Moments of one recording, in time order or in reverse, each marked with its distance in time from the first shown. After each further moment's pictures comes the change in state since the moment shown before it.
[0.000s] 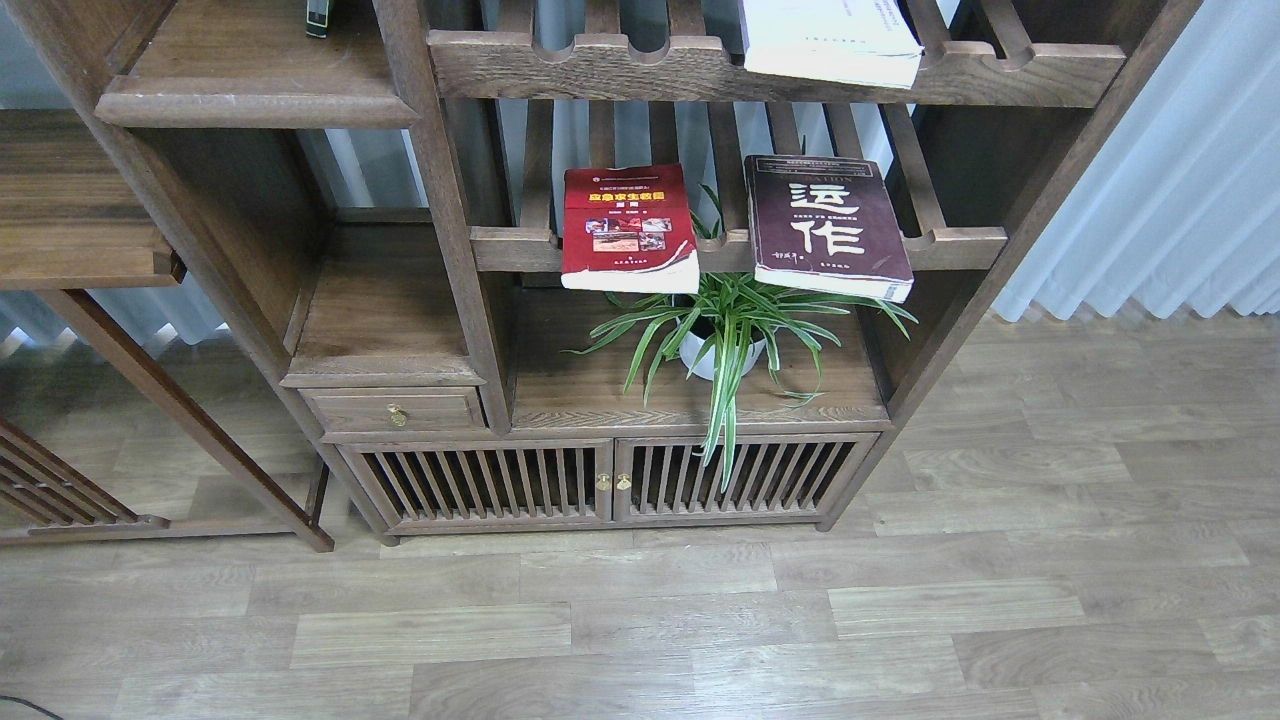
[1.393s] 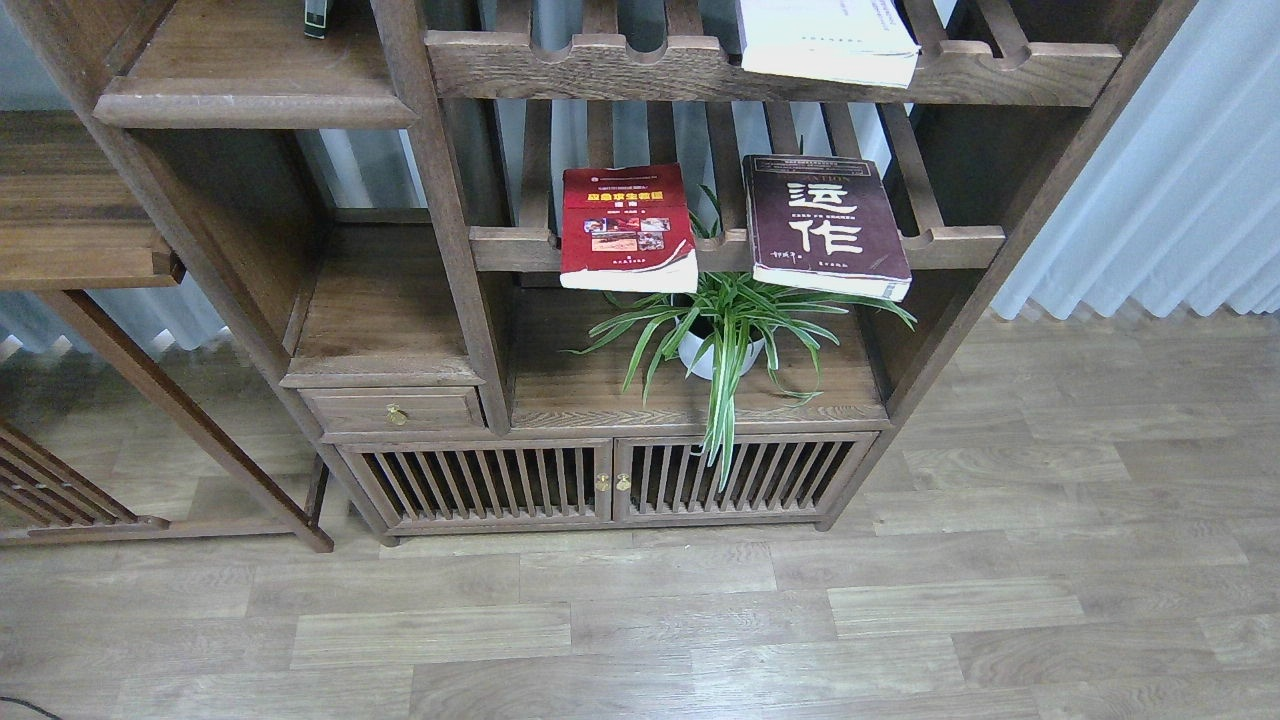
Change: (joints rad) left arm -0.041 0.000 -0.002 0.000 -0.002 0.000 -0.007; right arm -0.040 0.000 -0.005 -0.003 -0.015 0.000 -0.001
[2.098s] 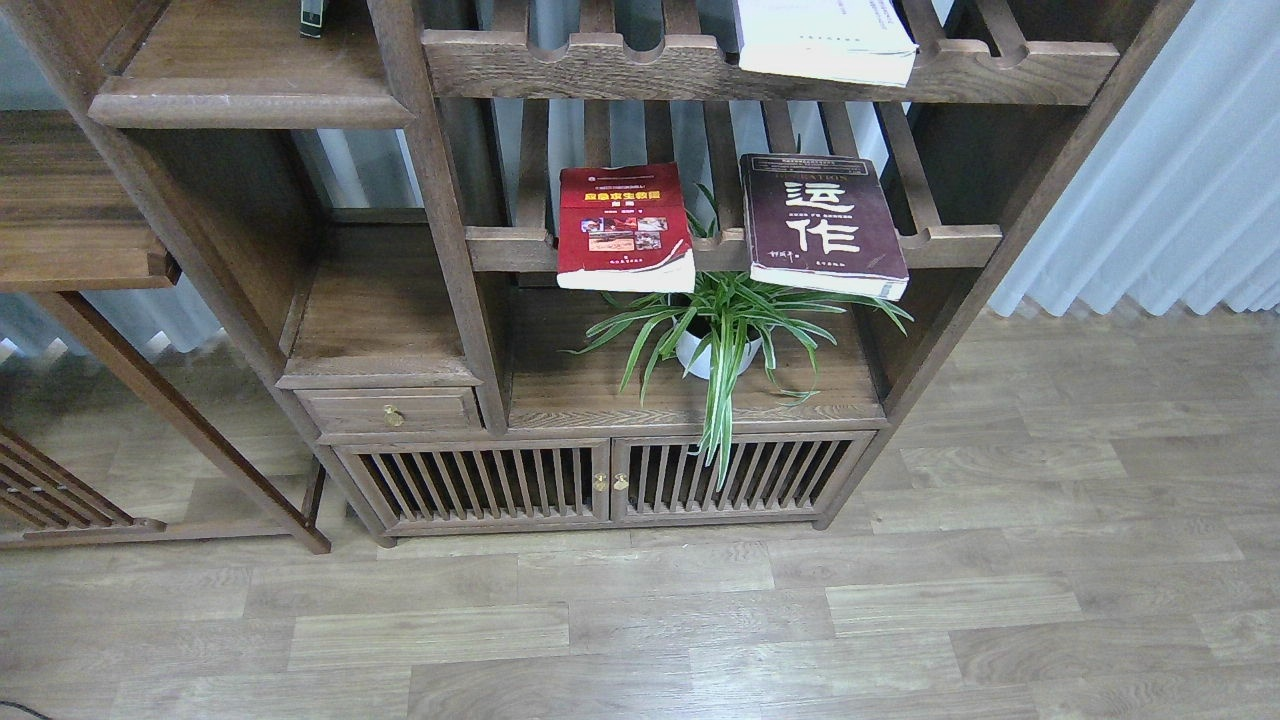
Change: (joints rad) left arm -0.151 0.109 -0.330 -0.411 0.042 -0.041 -0.118; right arm 0.122 0.000 0.233 0.331 -0.002 0.147 -0.001
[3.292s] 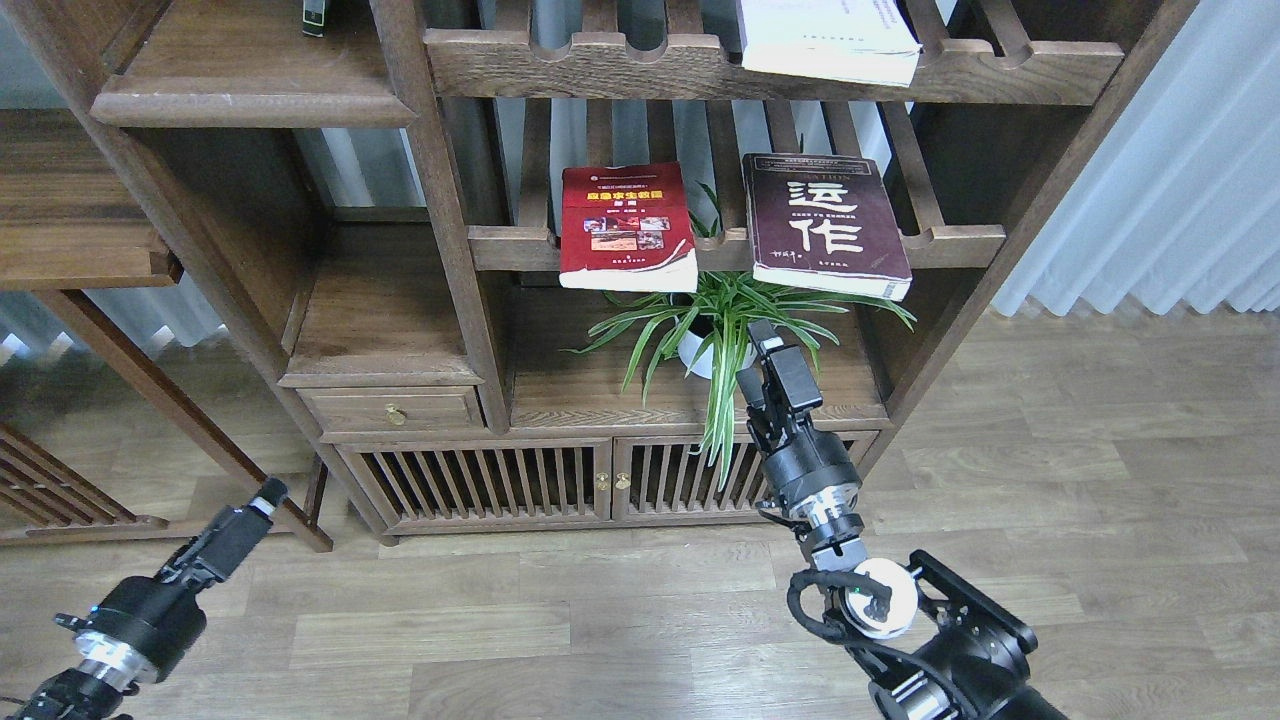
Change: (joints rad) left arm 0.214 0.215 -0.902 -0.699 0.101 -0.397 -0.021; right arm 0.367 0.000 0.459 -0.007 -0.104 0.451 0.006
